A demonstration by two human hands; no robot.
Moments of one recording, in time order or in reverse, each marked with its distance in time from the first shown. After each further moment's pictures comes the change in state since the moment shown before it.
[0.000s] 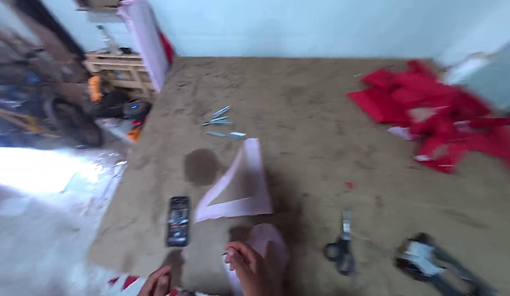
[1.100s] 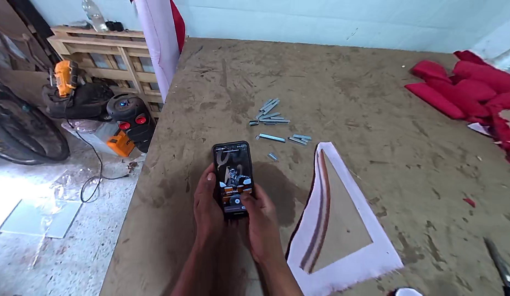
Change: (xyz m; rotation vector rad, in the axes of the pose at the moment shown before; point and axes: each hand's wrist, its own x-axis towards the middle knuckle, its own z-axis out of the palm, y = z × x) left_hand 0.410 -0.051 0.005 -0.816 -0.160 0.031; right_hand 0.308 0.004 0.224 0.354 0.258 -0.279
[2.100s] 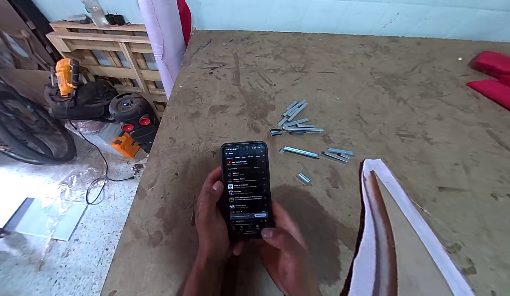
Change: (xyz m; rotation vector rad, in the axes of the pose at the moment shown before) left_hand 0.063 -0.012 -0.020 -0.178 -0.089 -0.001; right_hand 0.058 0.033 -0.018 0.357 -0.403 0.020
